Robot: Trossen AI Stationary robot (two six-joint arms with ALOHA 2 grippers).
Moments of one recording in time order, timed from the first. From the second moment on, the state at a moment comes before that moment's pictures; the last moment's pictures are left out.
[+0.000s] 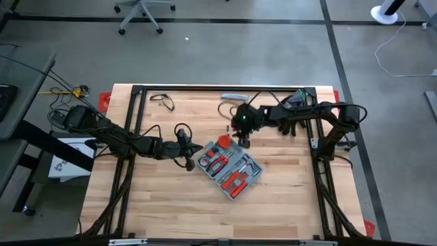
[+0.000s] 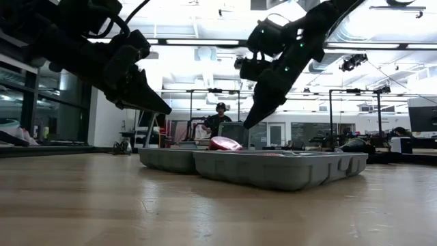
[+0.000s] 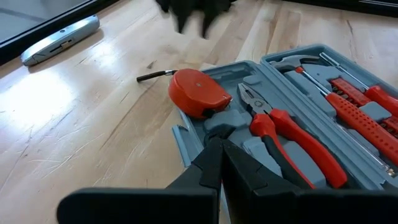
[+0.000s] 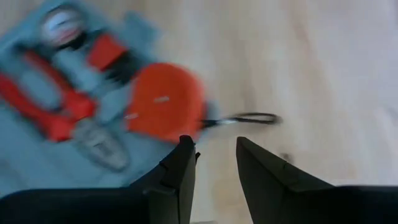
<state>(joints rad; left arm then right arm) -0.20 1.39 0.41 0.46 -0.48 -0.30 -0.24 1.70 1.04 -0.28 -0.13 -0.15</state>
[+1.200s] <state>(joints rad) -0.18 1.39 0.41 0.46 -0.48 -0.29 -0.21 1.79 1.04 -0.22 -0.04 -0.68</state>
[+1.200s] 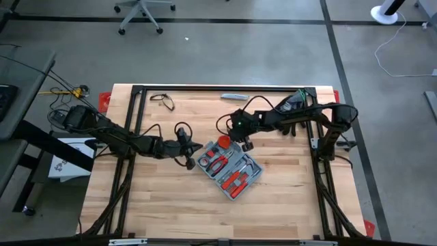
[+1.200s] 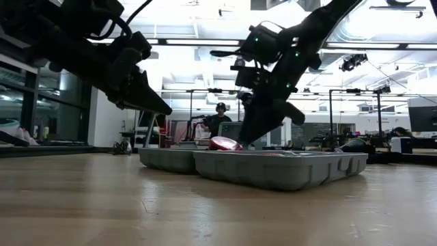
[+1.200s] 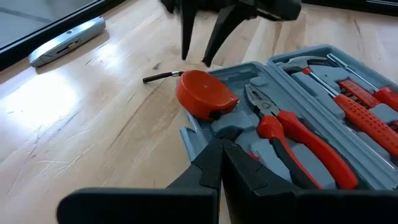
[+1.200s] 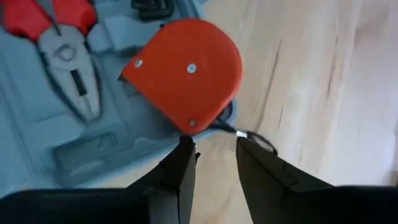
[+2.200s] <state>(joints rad) -0.18 1.39 0.41 0.46 -0.49 -0.30 -0.16 1.85 1.04 -0.15 -0.03 -0.55</state>
